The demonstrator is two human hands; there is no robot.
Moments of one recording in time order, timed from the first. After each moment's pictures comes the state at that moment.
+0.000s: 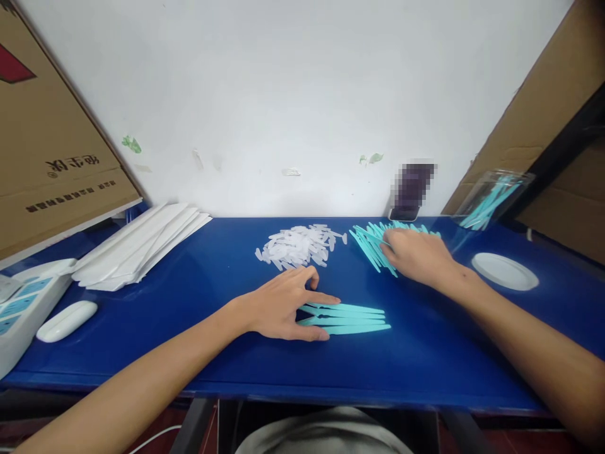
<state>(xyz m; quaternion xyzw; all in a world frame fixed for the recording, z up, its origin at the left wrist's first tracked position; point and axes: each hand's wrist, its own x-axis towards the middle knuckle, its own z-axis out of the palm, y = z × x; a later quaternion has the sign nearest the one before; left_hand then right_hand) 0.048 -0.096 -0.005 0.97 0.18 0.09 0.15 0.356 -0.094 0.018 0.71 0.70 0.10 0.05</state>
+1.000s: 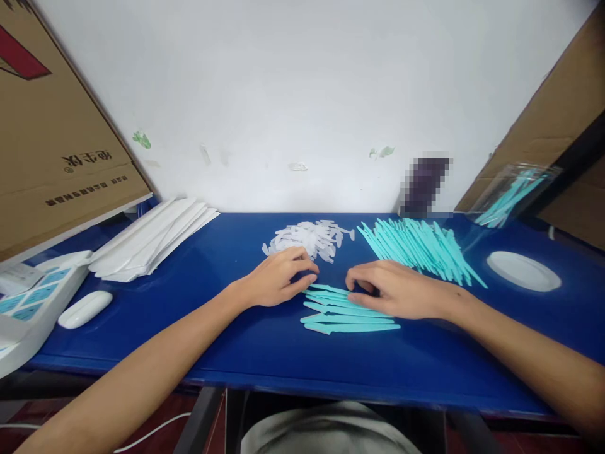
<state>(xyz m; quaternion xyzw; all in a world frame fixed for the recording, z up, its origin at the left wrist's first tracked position) 0.033 -0.072 -0.005 0.95 0.23 0.16 0.10 0.308 -0.129 0.017 0.42 0.89 -0.16 -0.05</state>
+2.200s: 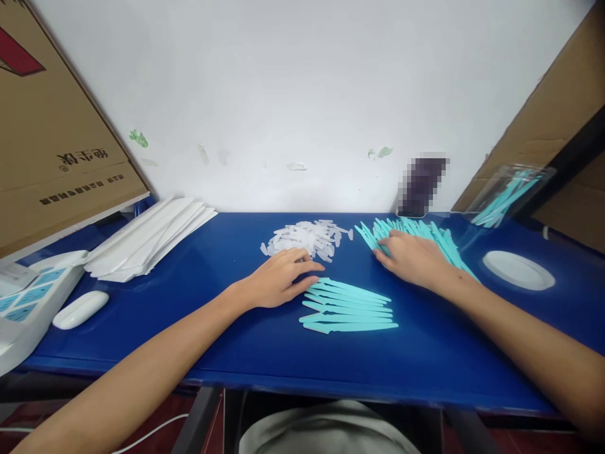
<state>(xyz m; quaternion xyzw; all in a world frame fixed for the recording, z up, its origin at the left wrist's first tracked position) 0.037 -0.071 -0.012 0.96 0.22 0.15 0.09 0.350 -0.089 -0.005 0.68 0.73 0.09 0.04</state>
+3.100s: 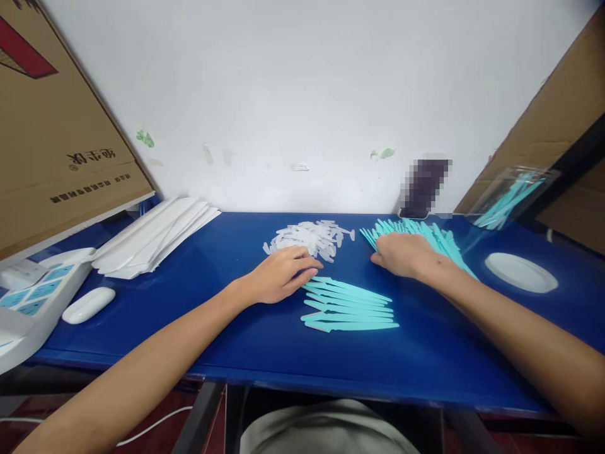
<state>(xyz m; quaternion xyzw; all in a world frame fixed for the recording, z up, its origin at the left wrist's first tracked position) 0.036 -0.071 -0.006 0.96 0.23 0.17 0.09 0.326 -0.077 0.018 0.68 0.72 0.01 0.11</state>
